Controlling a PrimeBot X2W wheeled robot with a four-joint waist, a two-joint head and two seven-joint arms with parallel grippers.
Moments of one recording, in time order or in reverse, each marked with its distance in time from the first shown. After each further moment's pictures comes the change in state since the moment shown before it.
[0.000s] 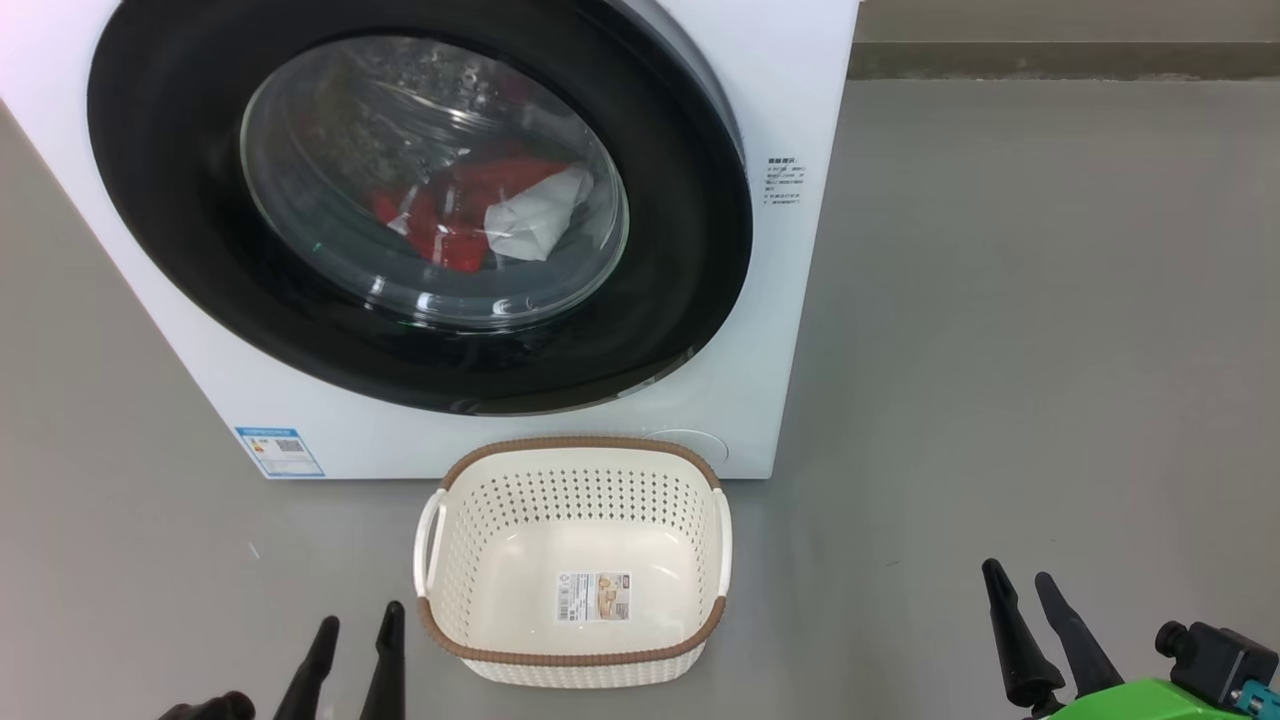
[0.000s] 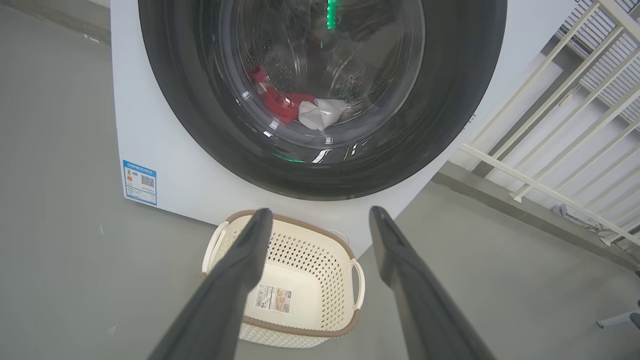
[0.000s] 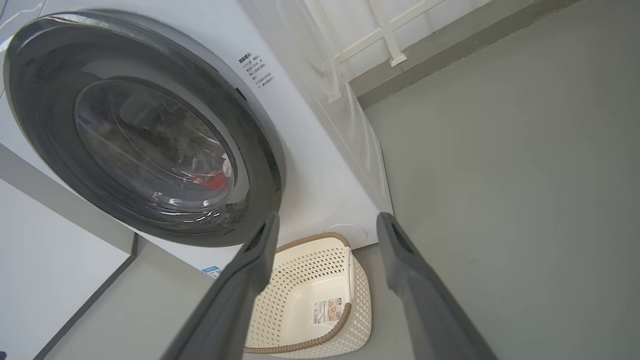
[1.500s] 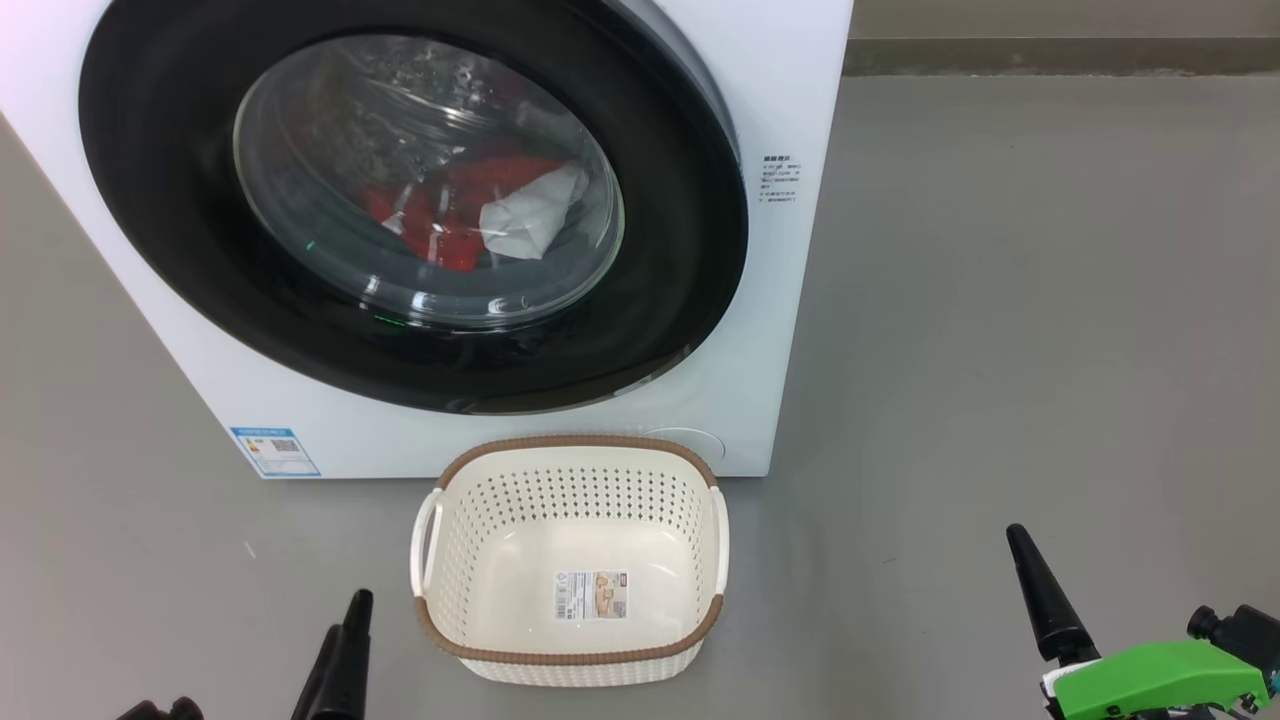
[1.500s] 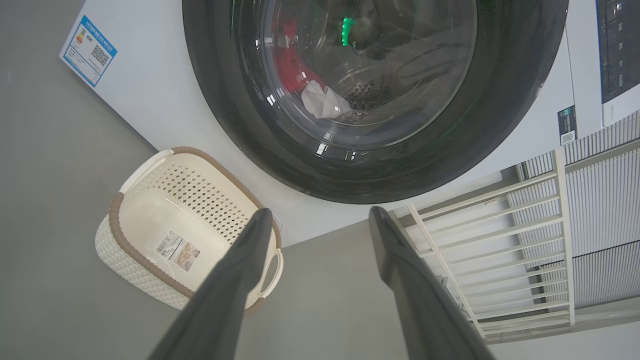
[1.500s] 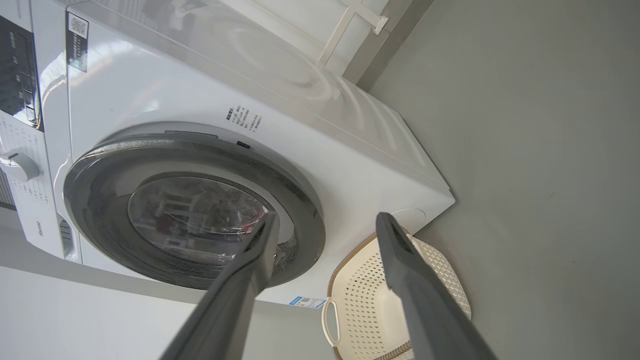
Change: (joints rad) left arm -0.050 -0.025 0.060 0.076 -0.536 -0.035 0.124; right arm -0.064 0.022 -0.054 0.037 0.451 0.000 0.126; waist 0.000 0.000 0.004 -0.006
